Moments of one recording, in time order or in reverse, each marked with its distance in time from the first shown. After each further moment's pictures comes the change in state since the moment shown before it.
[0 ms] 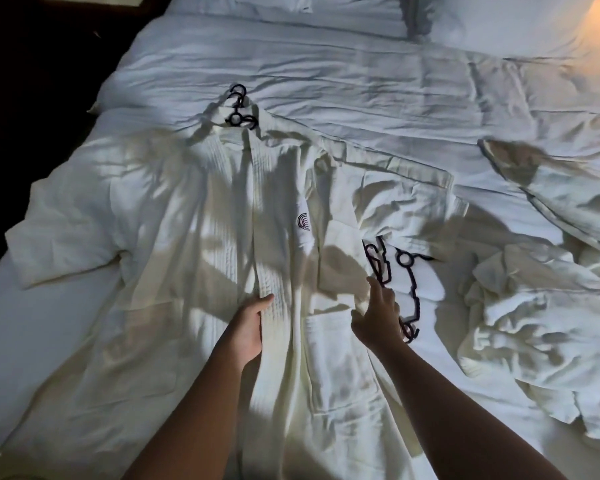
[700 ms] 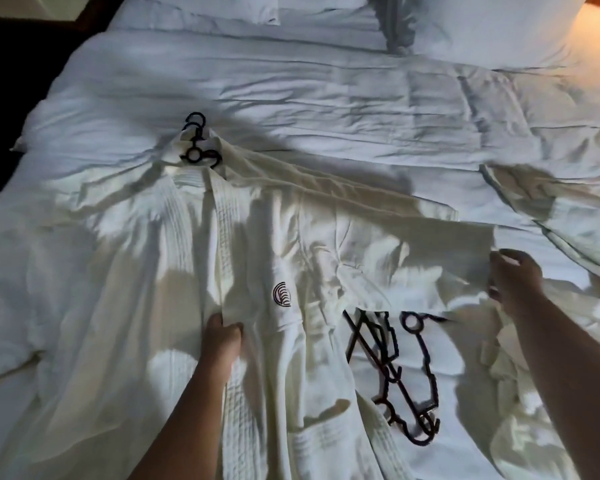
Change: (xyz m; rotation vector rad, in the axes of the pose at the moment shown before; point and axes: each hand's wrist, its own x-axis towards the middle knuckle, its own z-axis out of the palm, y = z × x) left_hand 0.166 0.088 0.022 0.591 0.530 0.223; right_hand 0.265 0.078 -0.186 0.646 0.404 0.537
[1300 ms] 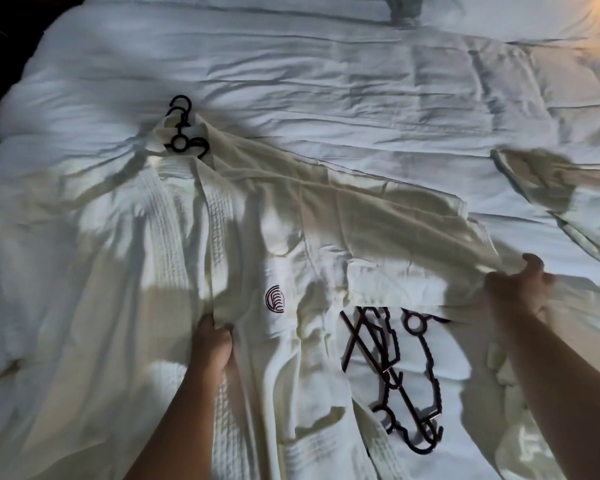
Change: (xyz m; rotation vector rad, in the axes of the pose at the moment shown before) left_hand 0.039 -0.030 0.010 0.060 -0.009 -0.030; right_hand 0.002 0.029 0.017 -0.390 0.189 -0.117
